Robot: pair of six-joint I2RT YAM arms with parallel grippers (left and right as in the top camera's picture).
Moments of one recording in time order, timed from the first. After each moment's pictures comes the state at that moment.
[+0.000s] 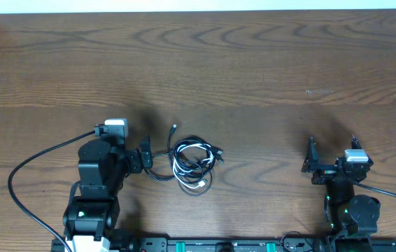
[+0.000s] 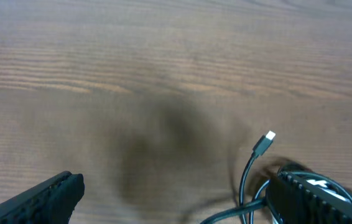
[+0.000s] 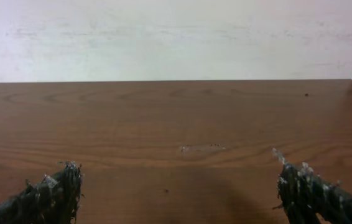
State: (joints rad) left arm -0.04 0.67 0.48 -0.44 0.06 -0.07; right arm 0.04 0.02 0.01 -0.07 0.04 0.03
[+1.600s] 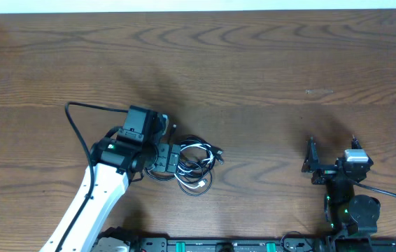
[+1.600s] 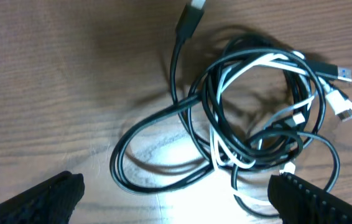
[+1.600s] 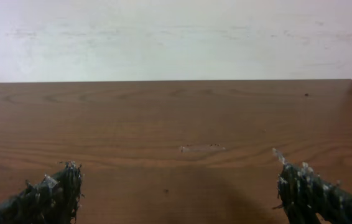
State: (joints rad) left arm -0.31 1.20 0.85 -0.90 0.07 -0.12; right arm 0.04 0.02 0.01 -0.07 0.04 0.03
